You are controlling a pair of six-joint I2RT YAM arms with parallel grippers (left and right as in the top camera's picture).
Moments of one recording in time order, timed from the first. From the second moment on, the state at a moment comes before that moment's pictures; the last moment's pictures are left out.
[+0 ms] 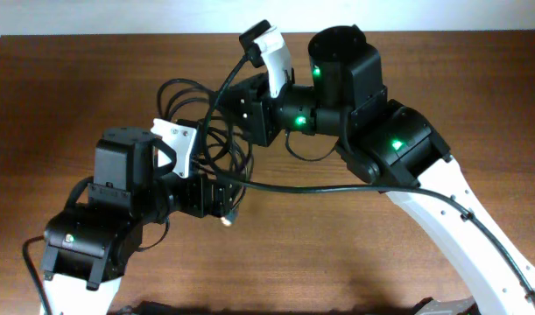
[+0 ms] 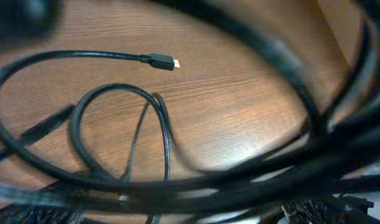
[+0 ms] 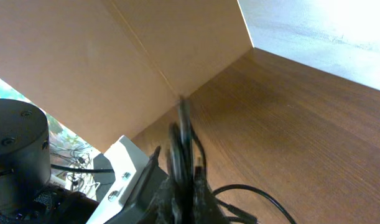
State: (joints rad) left arm -0.22 1.03 1.28 -1.06 0.41 -0.16; right arm 0.67 1.58 1.83 -0.57 -0.57 0.32
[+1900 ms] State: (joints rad) left arm -0.23 1.30 1.28 -0.93 0.15 -0.14; right arm 0.51 1.56 1.84 0.33 -0.87 1.15
